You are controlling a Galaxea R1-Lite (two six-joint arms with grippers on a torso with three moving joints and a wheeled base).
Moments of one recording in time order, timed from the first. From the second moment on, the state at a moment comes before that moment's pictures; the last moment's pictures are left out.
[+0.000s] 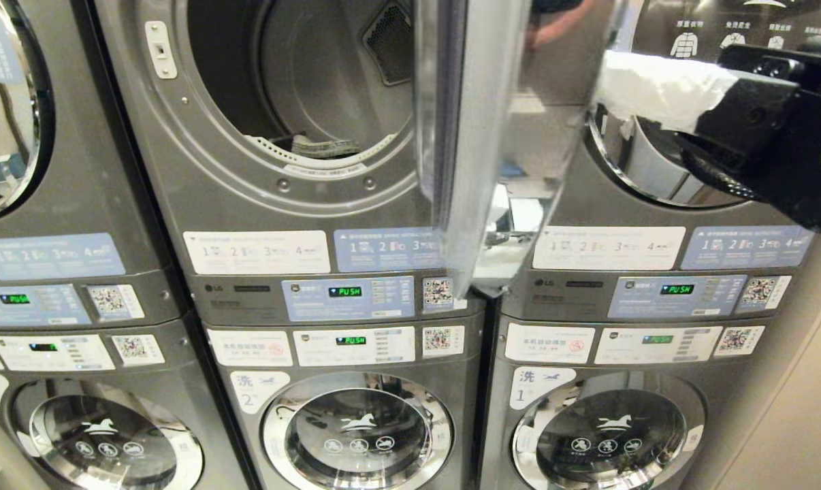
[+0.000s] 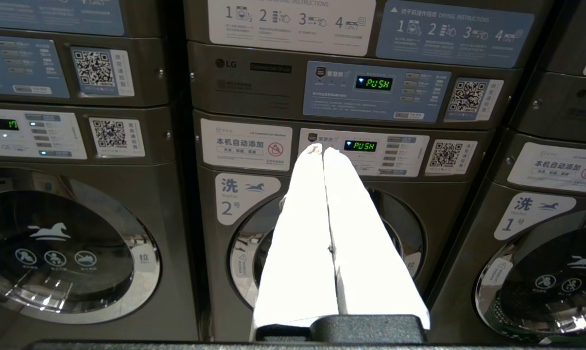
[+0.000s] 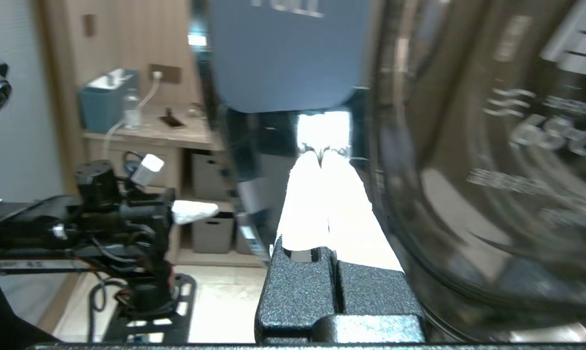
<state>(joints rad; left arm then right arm) 0.00 0.00 0.00 -0.08 0.03 -0.05 0.57 1.41 -1.08 -0.68 0.83 0.15</state>
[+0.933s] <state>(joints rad) 0.00 0.00 0.00 -0.08 0.03 -0.05 0.91 2.07 -1.75 -0.60 0.40 0.07</state>
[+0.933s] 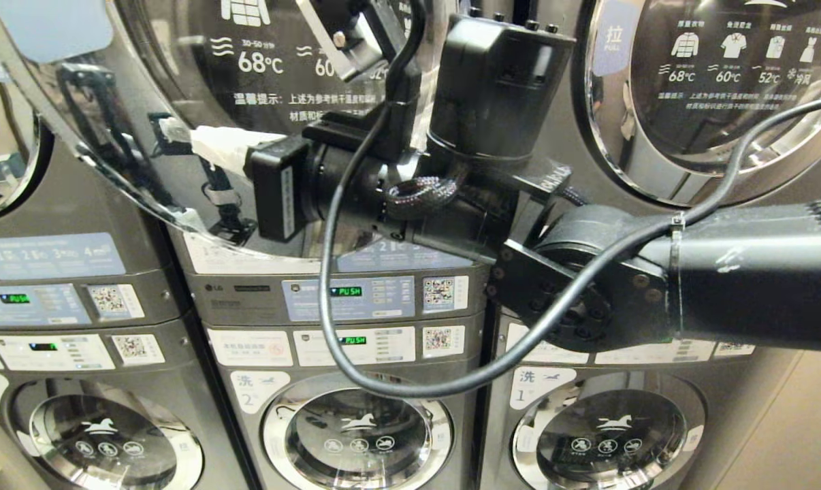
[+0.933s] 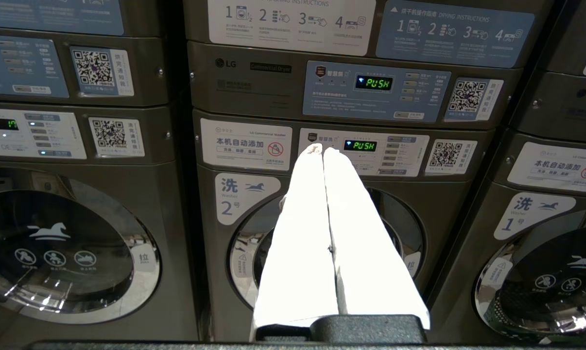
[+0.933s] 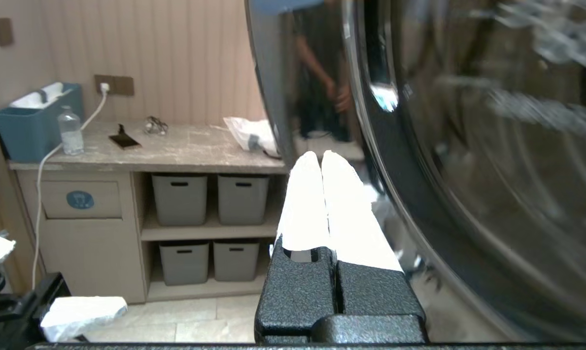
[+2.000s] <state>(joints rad) 0.00 0.00 0.00 -0.08 0.03 -0.05 -0.09 0.41 -0.09 -0.06 0.16 -0.12</state>
